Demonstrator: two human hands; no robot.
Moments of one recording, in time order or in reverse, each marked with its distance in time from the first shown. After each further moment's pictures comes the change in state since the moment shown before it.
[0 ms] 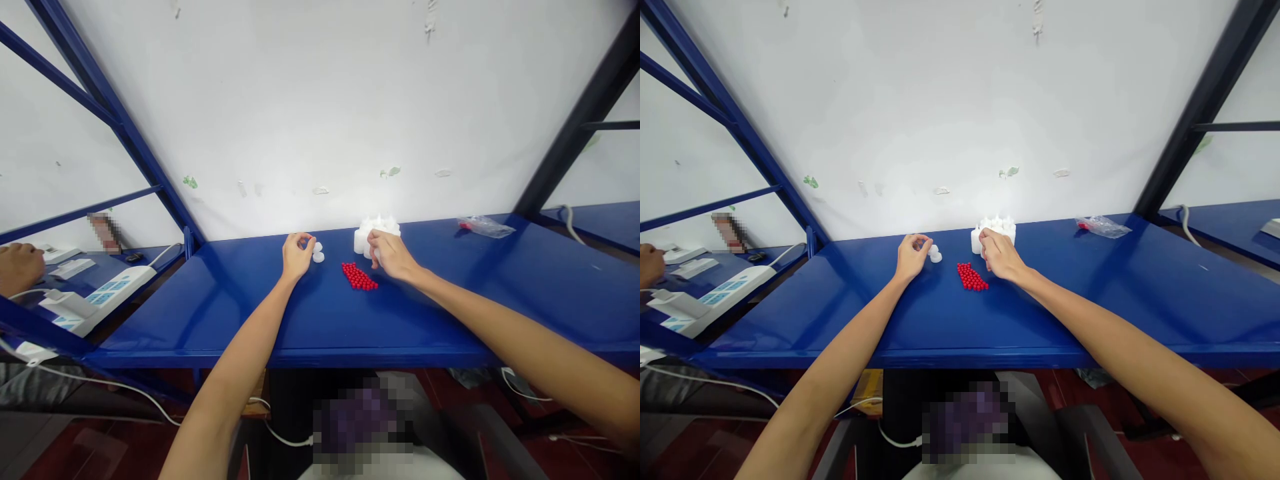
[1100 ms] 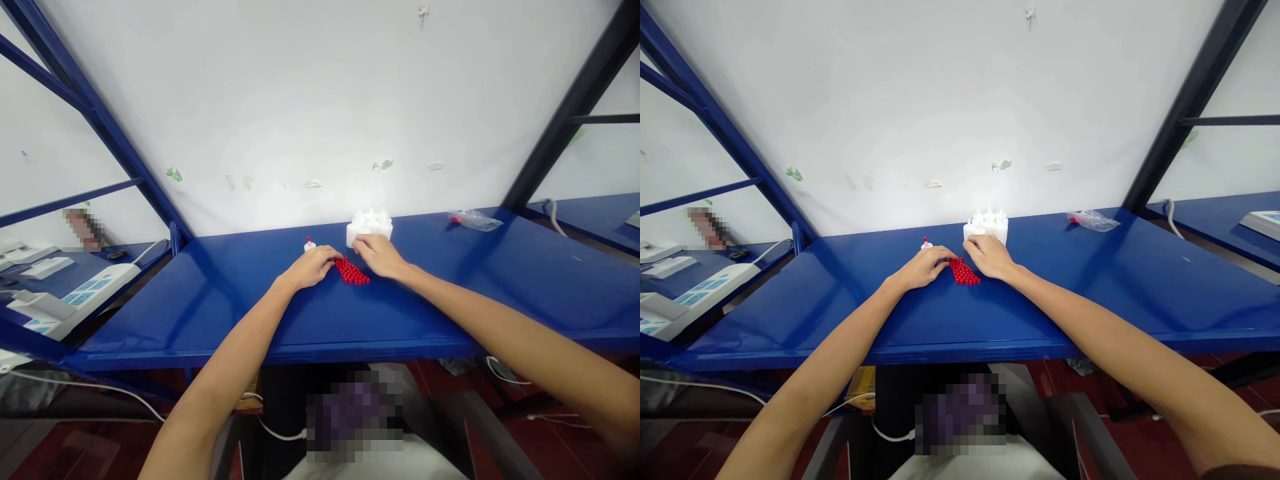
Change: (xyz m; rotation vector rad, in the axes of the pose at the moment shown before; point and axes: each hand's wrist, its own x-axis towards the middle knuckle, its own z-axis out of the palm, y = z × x) left_hand -0.019 0.028 0.009 0.158 -0.743 0.616; right_hand 0.001 0.004 0.006 -0.383 -0.051 -0.081
